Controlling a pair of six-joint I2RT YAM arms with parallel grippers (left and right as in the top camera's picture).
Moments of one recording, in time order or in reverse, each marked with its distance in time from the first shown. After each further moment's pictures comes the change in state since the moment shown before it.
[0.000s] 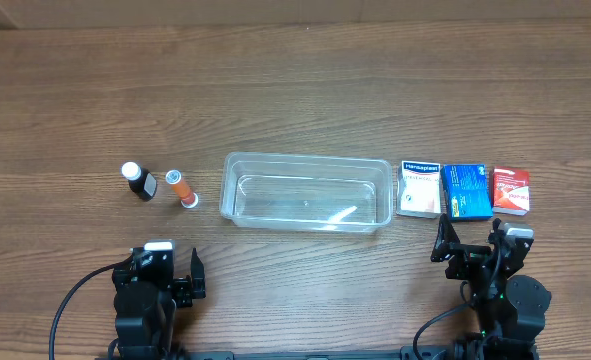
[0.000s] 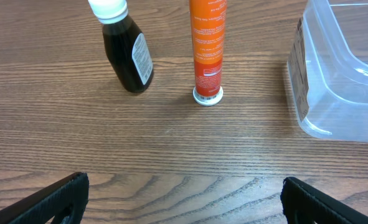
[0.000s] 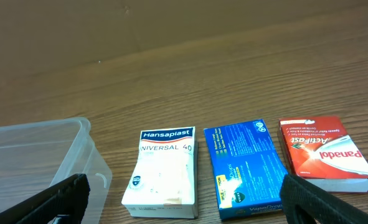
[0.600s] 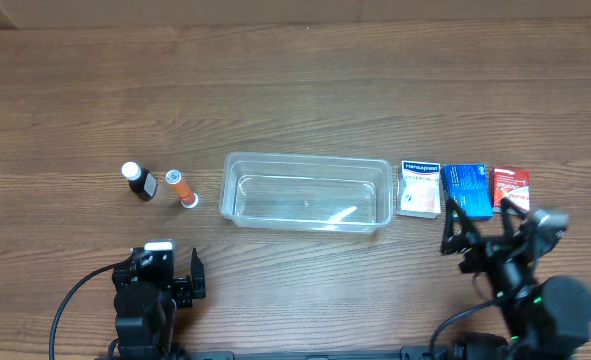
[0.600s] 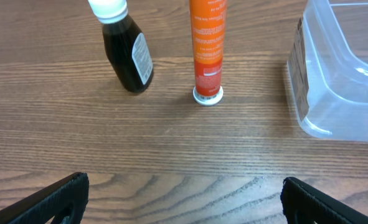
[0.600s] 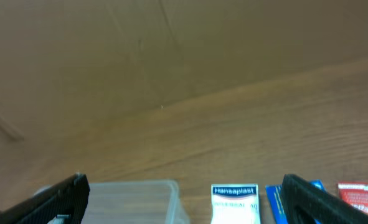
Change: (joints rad) left arm 0.000 0.000 0.000 0.000 0.000 0.000; right arm 0.000 0.247 0.397 -0.035 -0.158 0.141
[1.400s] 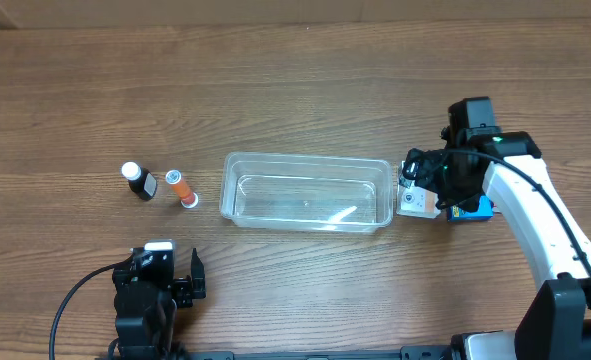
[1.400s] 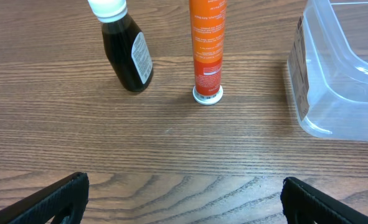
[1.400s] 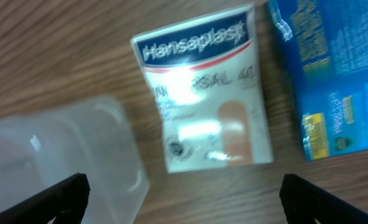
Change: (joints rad) left arm 0.000 0.000 -0.002 0.000 0.000 0.000; right arm 0.213 1.309 0.599 -0.476 0.190 0.144
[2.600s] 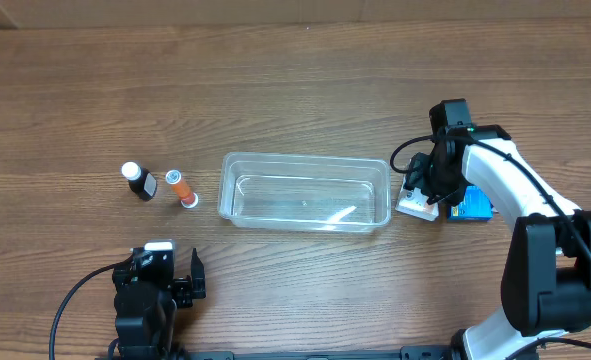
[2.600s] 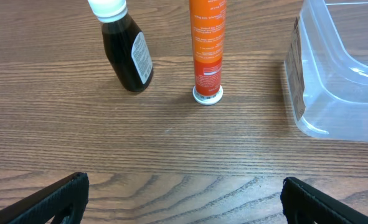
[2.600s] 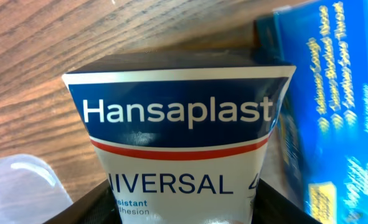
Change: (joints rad) left arm 0.000 0.000 0.000 0.000 0.000 0.000; right arm 0.006 0.211 0.026 0.066 0.097 0.003
